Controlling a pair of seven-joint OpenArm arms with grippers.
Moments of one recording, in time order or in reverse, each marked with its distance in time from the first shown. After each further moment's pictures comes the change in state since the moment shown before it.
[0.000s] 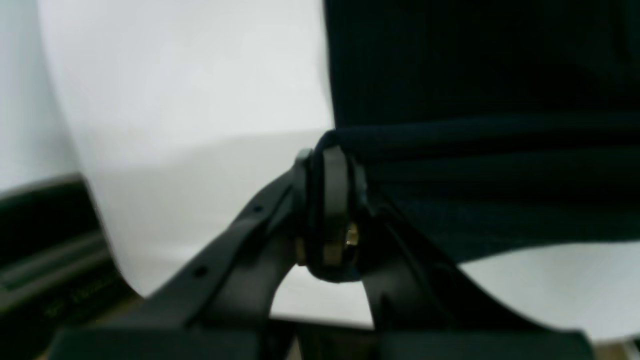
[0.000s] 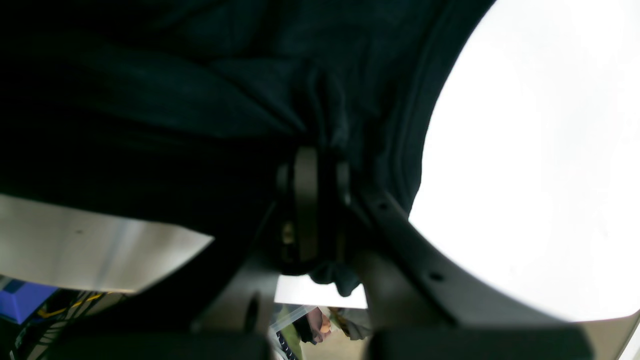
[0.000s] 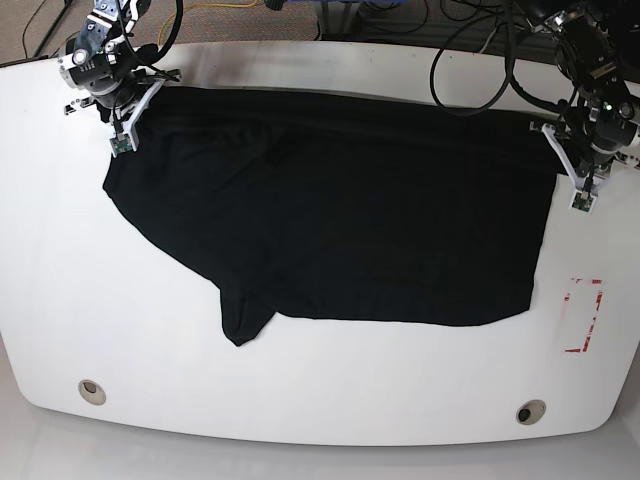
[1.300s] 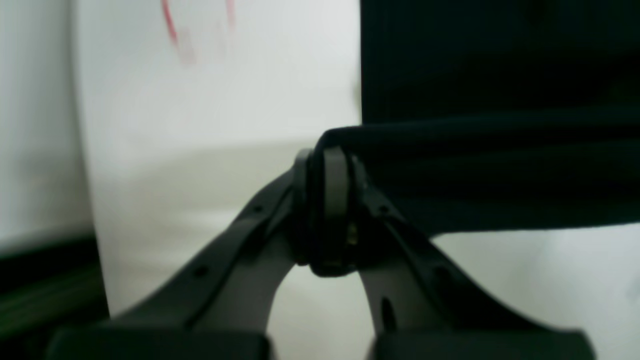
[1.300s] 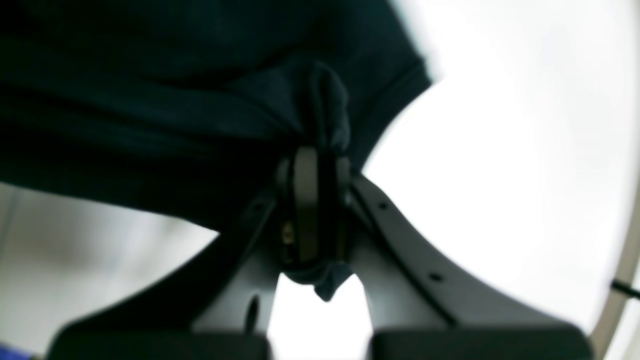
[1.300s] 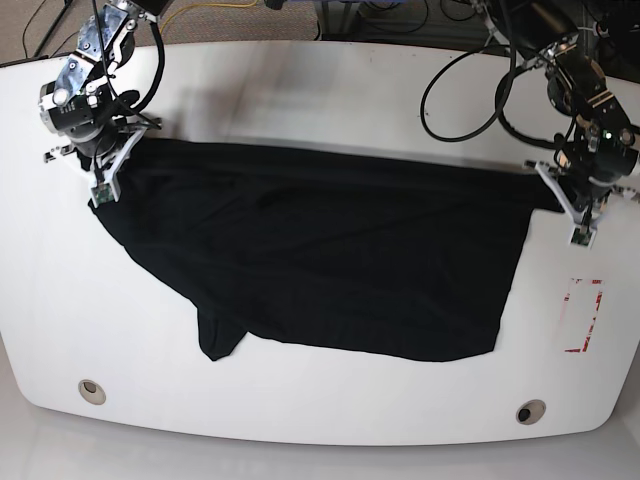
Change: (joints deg) left arm -5.6 3.2 -1.7 0.4 -0.9 0.2 3.2; right arm 10.9 3.1 0.2 0.0 1.4 0.0 -6.1
